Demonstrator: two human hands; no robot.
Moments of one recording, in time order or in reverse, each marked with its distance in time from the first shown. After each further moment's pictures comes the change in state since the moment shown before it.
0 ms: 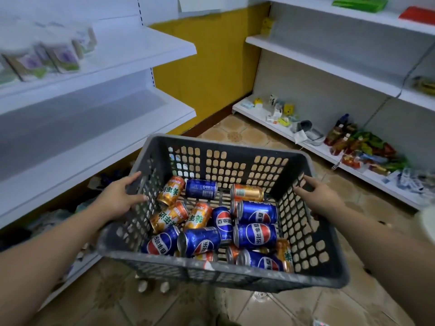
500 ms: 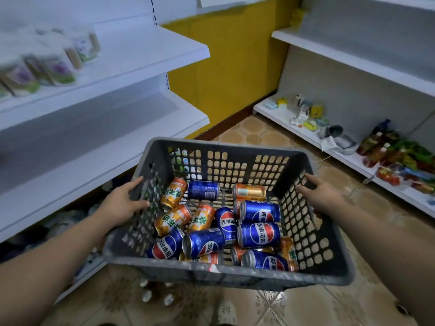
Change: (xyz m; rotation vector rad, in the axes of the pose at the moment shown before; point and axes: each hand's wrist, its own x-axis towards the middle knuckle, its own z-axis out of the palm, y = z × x) left_hand 0.076 0.024 0.010 0.020 0.059 -0.083; right_hand 0.133 -0.062 -0.004 -0.027 -0.123 -0.046
